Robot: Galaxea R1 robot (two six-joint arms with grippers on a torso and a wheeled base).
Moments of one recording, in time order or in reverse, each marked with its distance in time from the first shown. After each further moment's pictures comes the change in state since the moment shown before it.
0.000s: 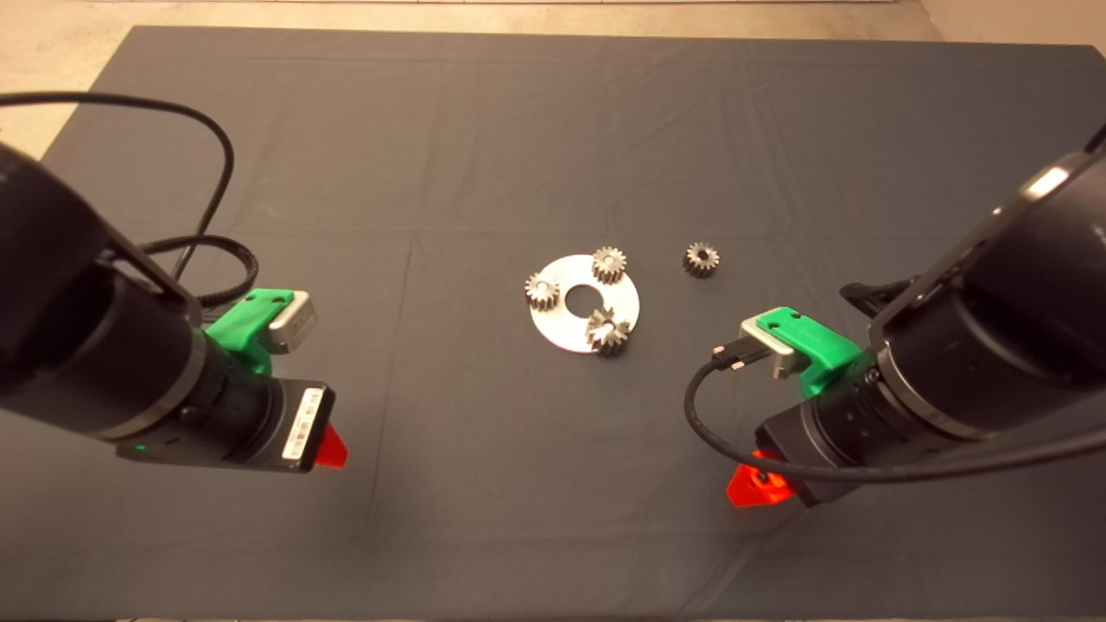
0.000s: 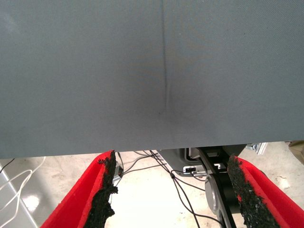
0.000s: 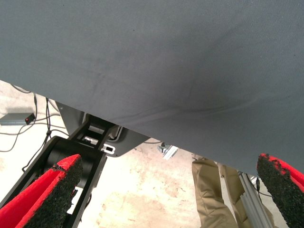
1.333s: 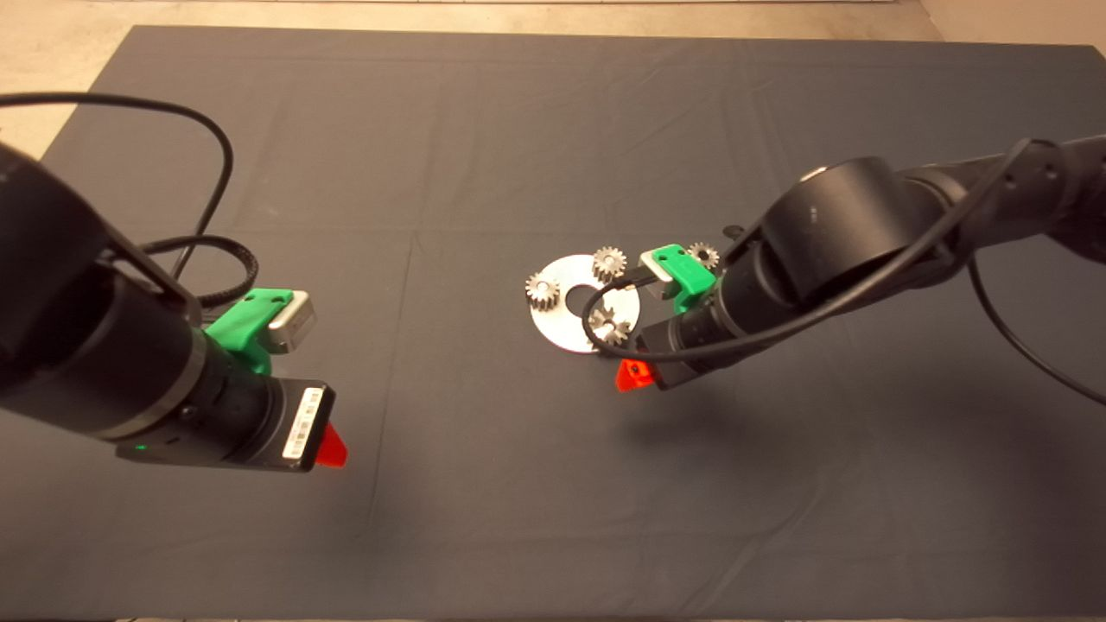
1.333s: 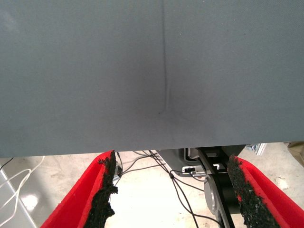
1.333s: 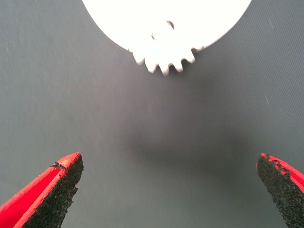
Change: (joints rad) left arm 0.000 0.000 0.000 0.000 0.000 -0.008; right arm -0.217 0.118 -0.352 -0.458 0.000 -0.257
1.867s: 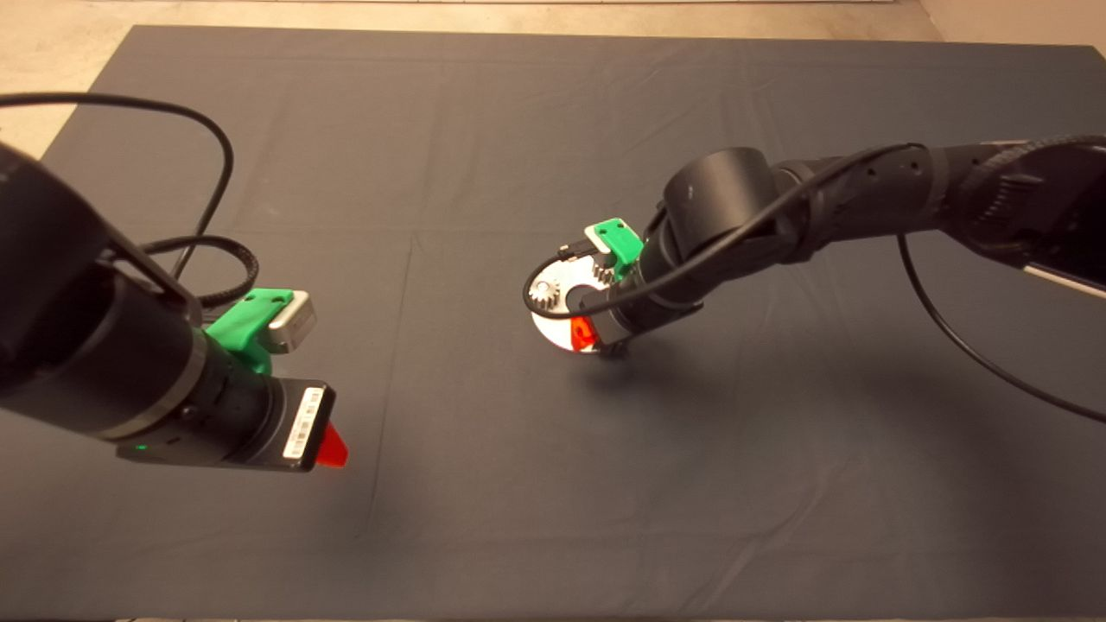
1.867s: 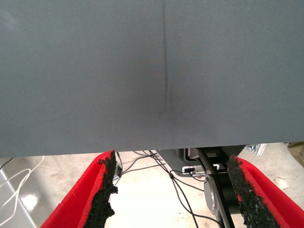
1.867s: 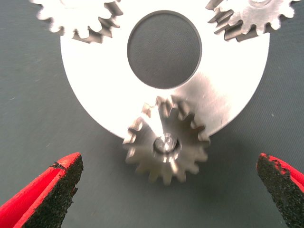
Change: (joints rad) left arm 0.000 0.000 0.000 0.000 0.000 0.000; right arm -0.036 0.124 -0.259 -0.077 0.003 -0.133
